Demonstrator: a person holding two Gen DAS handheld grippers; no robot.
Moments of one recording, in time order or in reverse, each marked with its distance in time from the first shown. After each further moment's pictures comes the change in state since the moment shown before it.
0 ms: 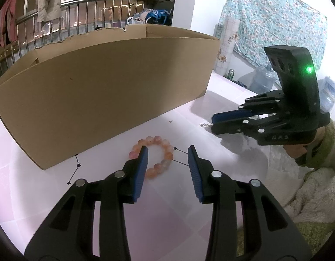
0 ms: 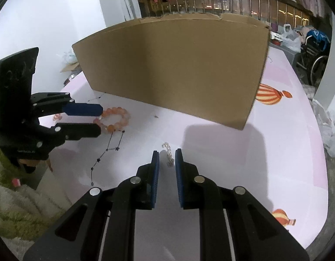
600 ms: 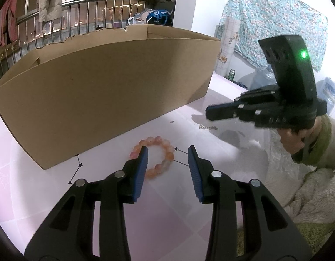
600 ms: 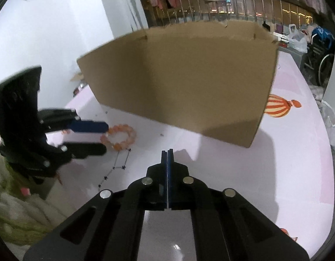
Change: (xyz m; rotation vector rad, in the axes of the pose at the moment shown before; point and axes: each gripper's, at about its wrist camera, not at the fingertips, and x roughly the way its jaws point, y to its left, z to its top) left arm -0.002 0.002 0.000 -0.002 -0.002 0.002; right arm -0.006 -0.019 0.017 0.068 -0.055 0.110
